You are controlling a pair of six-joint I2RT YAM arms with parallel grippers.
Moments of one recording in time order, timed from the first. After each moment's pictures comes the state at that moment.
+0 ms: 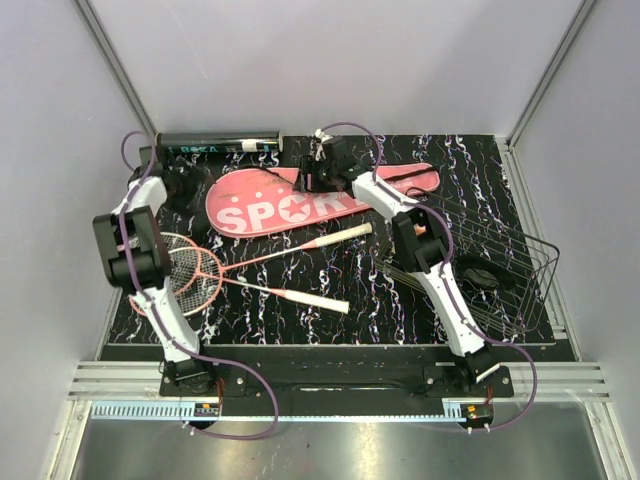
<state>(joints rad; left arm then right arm) 0.26 1.91 1.38 -0.39 0.31 -0.87 0.53 2.65 2.31 -0.28 -0.26 0.44</state>
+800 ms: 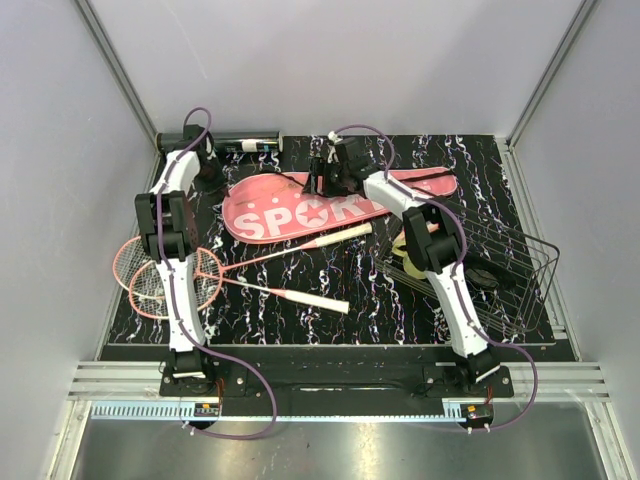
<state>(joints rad) 0.09 2.42 2.11 -0.84 0.13 -0.34 0.49 2.51 2.09 -0.25 -0.33 0.46</state>
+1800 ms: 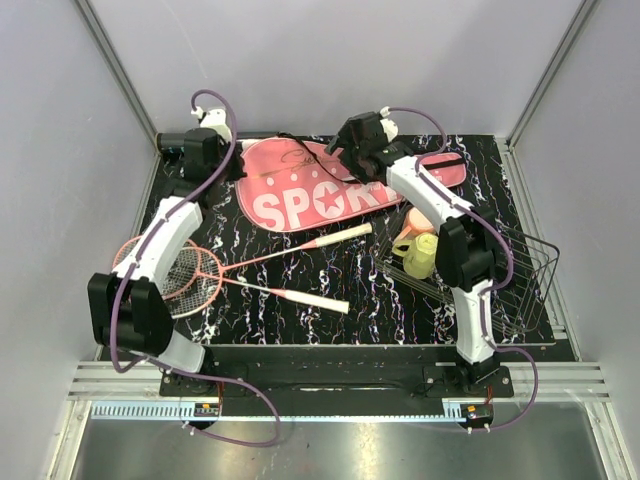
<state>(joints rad) -0.15 1.52 1.34 -0.23 0.01 -0.22 0.49 2.10 1.89 -0.41 0.11 1.01</state>
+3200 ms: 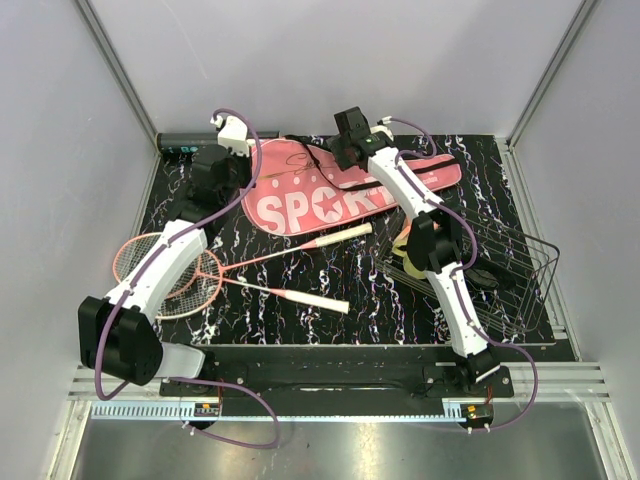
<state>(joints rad) -0.30 1.35 1.14 -0.01 -0.11 0.01 0.49 2.51 2.49 -0.72 0.27 1.42</state>
